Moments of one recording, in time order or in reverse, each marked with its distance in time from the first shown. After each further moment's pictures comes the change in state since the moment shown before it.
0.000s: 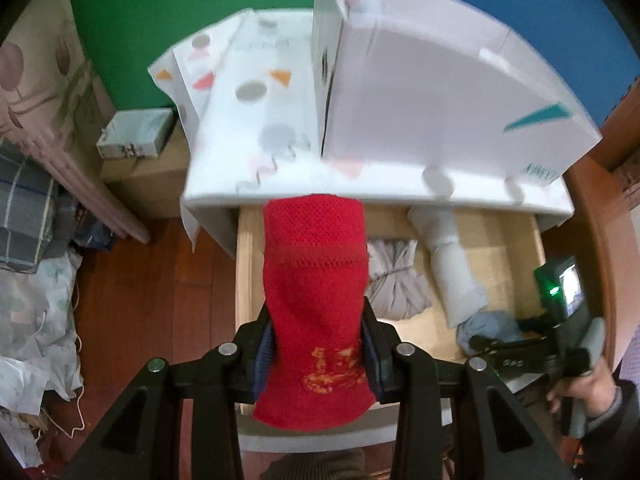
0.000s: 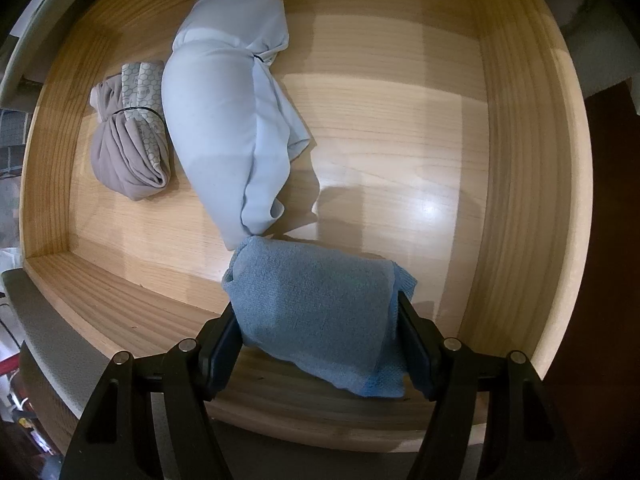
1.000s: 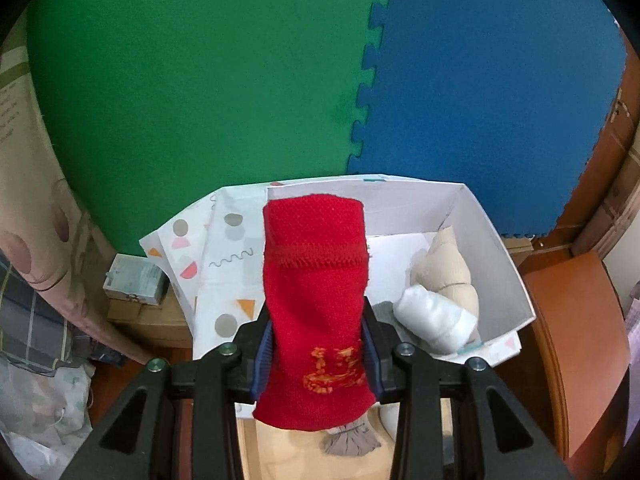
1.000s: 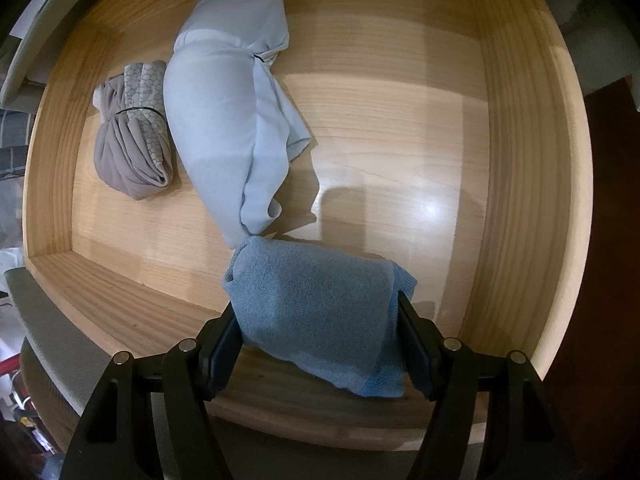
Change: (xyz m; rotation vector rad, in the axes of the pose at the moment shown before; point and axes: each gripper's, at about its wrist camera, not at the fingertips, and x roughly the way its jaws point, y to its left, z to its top) left arm -0.088 -0.059 0.156 0.087 -0.315 0.002; right arm 0.003 0.000 0.002 -0.001 0.001 0.011
